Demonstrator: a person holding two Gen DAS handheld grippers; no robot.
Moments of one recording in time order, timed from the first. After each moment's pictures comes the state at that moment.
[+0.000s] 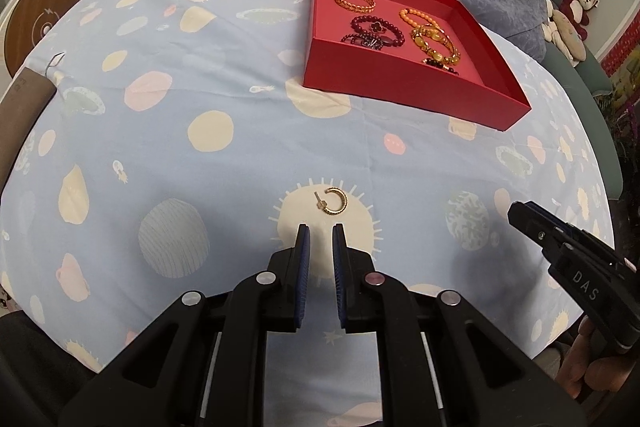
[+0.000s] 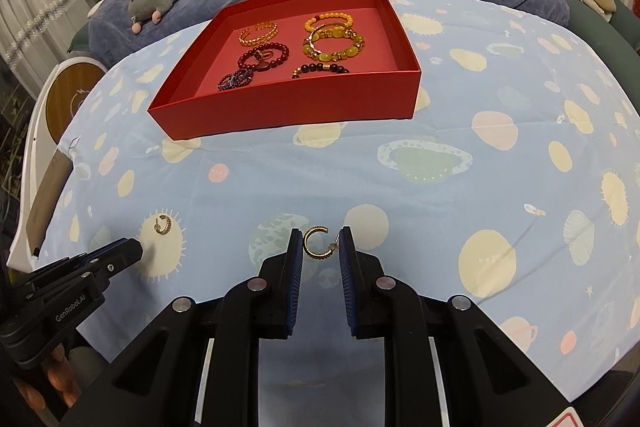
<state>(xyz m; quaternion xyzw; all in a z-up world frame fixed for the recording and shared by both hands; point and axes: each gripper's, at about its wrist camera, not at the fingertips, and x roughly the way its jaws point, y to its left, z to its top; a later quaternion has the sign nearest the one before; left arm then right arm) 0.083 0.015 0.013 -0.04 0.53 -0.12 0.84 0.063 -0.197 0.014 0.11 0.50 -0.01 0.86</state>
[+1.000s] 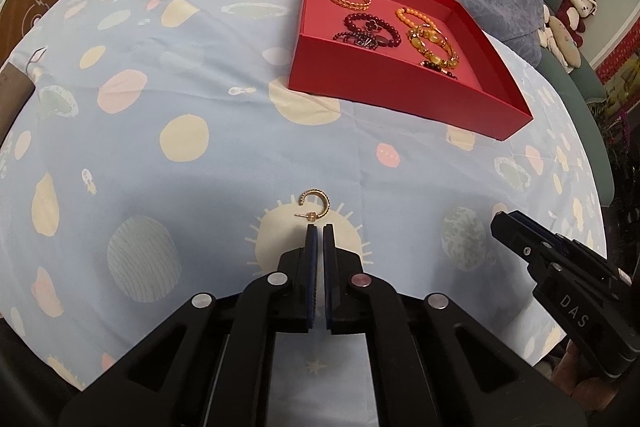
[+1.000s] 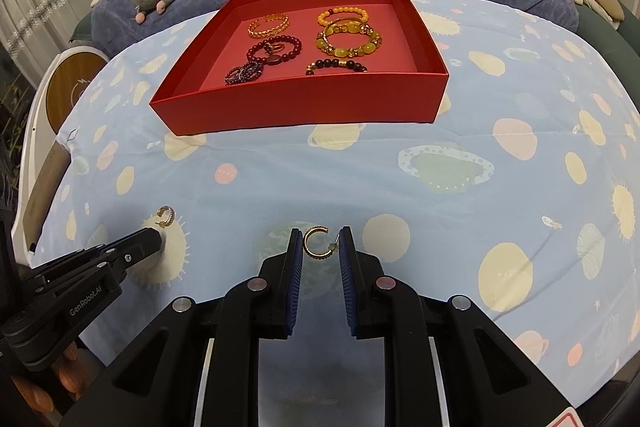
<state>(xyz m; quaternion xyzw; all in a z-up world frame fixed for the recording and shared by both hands) 0.099 0.007 -0.001 -0.06 0.54 -0.13 0.83 0.074 -0.186 0.010 0.09 0.51 0.00 0.86</state>
